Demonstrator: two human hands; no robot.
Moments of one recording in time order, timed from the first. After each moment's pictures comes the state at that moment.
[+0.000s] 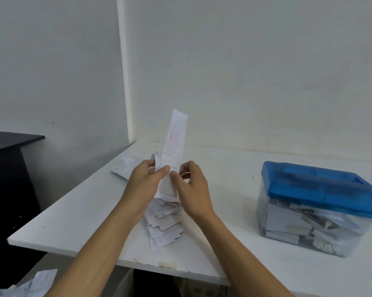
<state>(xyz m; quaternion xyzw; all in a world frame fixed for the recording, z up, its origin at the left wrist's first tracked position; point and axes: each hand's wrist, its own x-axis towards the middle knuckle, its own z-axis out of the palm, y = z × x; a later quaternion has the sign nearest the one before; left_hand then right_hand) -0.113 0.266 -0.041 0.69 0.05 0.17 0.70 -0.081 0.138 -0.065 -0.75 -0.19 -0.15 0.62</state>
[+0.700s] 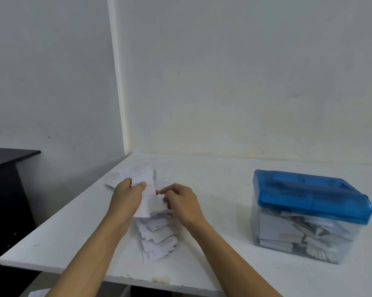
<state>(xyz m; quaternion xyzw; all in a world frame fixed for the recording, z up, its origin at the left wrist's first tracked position) -0.111 0.277 -0.040 0.72 0.14 0.18 0.65 -0.074 0.138 -0.063 -0.77 -0.15 0.01 0.61</state>
